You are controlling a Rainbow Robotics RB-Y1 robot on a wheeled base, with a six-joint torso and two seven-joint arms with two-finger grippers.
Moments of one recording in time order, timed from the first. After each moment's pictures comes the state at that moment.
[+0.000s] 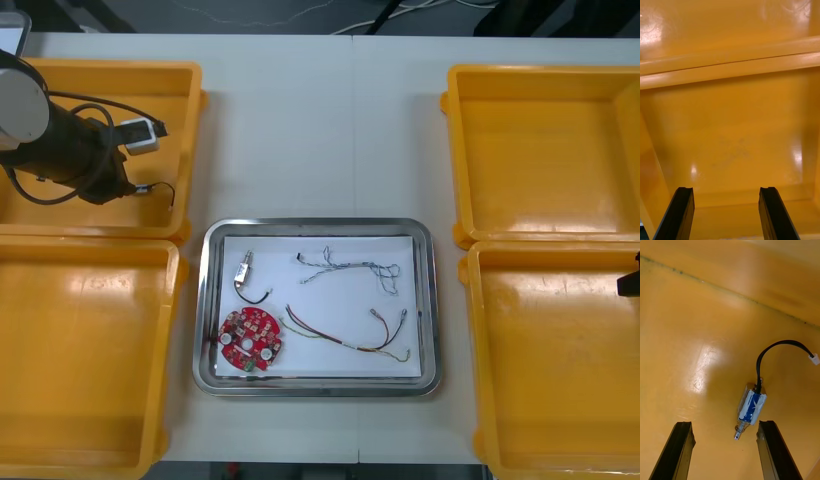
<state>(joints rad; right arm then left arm) -0.09 -0.84 -0.33 -2.28 -0.95 1.92 1.07 -0.66 0.66 -0.02 -1.35 0.71 1.36 -2.66</state>
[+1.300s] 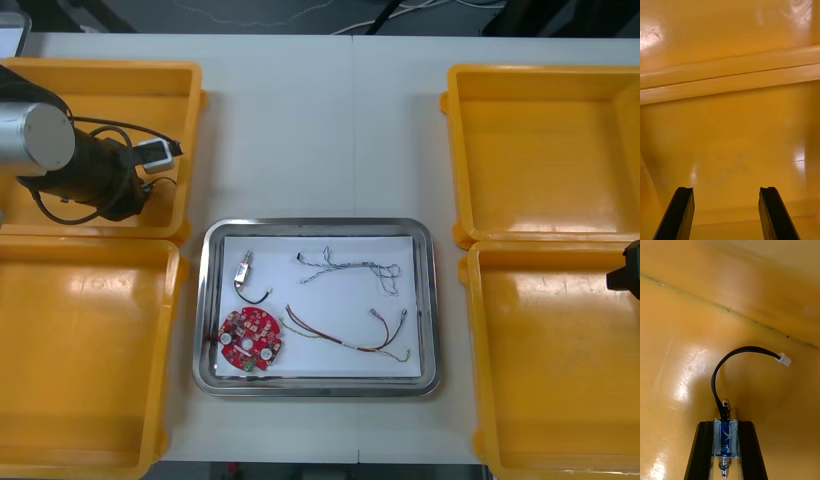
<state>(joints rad) -0.09 -0.84 -0.27 -2.19 -0.90 1.81 1.12 -0.60 0.59 -0.02 -1.35 0.66 1.30 -2.66</state>
